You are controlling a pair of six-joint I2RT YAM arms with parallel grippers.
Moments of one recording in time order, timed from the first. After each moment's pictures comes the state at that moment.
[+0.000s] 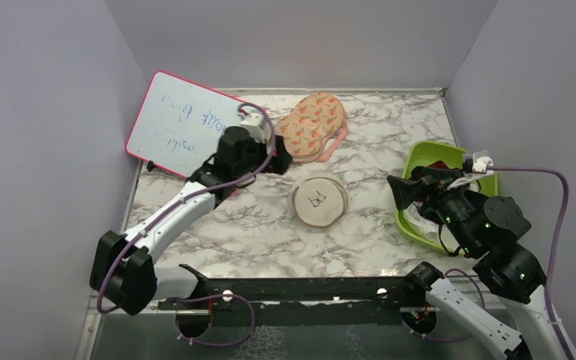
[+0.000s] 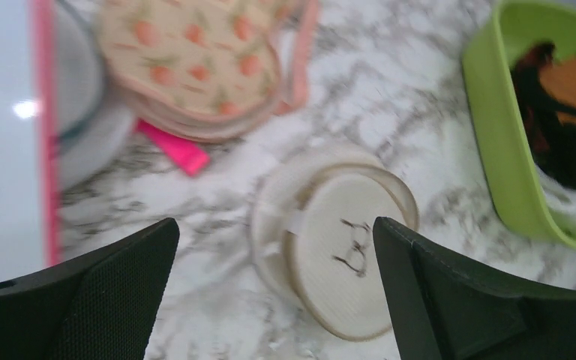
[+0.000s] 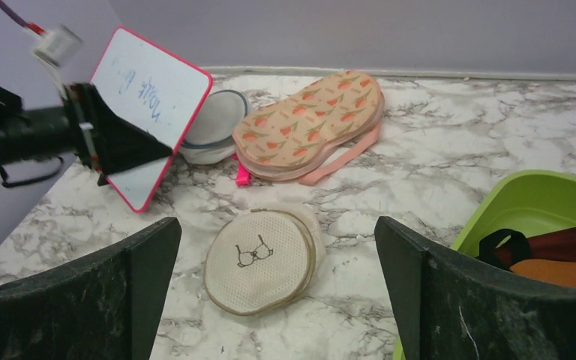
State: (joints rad) left arm -0.65 1.32 0.94 -0.04 0.10 -0.35; right arm 0.61 0.41 0.98 -0.57 0.24 0.22
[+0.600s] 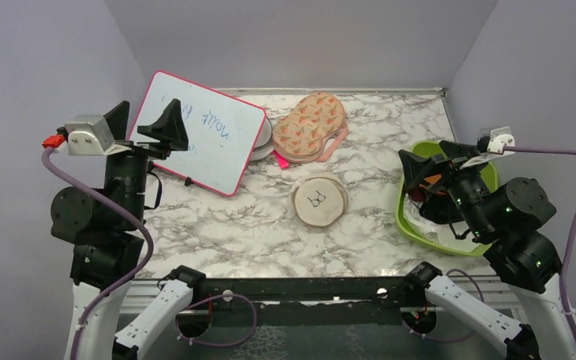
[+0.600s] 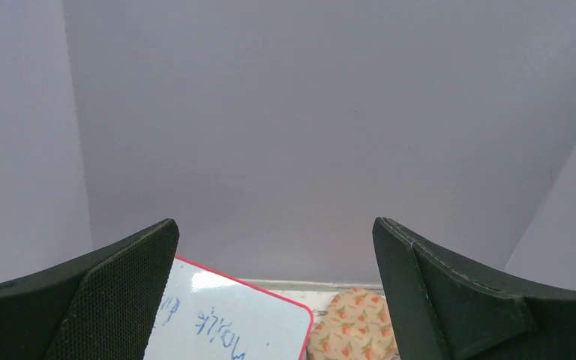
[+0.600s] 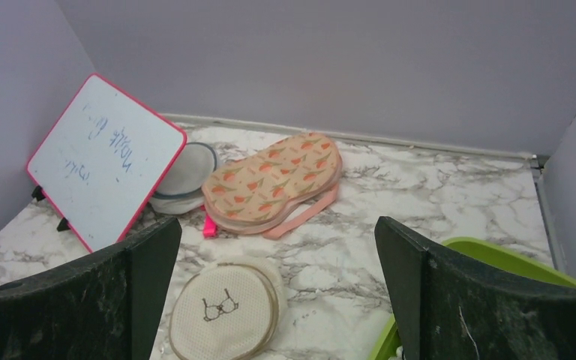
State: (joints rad) left arm -0.36 0.69 1.32 -0.19 -0.23 -0.09; right arm 0.61 0.61 1.20 -0.56 0.31 0.08
